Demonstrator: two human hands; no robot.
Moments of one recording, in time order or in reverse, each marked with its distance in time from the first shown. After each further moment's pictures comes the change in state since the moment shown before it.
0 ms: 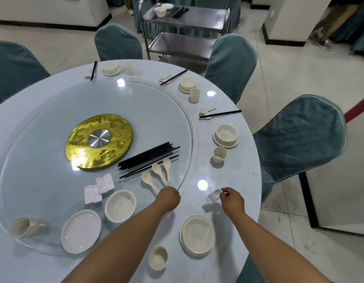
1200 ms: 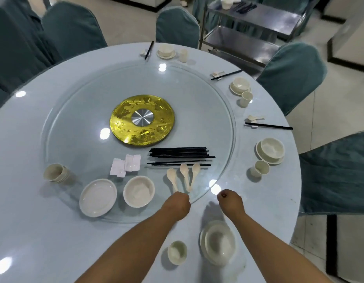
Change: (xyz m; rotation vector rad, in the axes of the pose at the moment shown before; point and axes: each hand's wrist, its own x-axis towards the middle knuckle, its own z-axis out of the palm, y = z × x) left_hand -0.019 -0.087 -0.002 0.100 0.031 -0.003; right_hand -0.009 -0.076 0.087 -0.410 -0.232 -0.215
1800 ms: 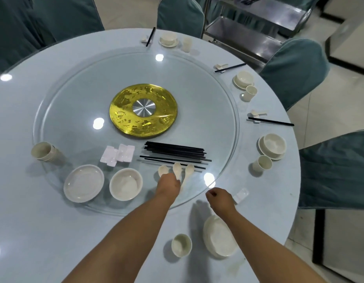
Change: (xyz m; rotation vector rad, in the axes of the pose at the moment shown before) left_hand 0.022 -0.037 -0.021 -0.328 0.219 -0.186; right_hand -0.028 -0.032 0.030 -0.024 -0.076 -0.044
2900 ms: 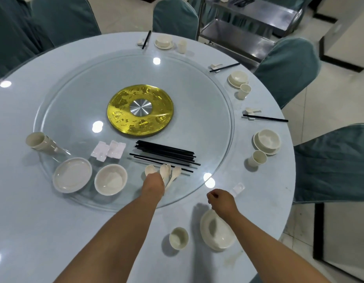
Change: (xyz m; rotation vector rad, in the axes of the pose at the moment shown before) left_hand -0.011 -0.032 -0.013 0.004 0.099 -0.047; right_hand -0.023 0.026 -0.007 0.137 -0.014 0.031
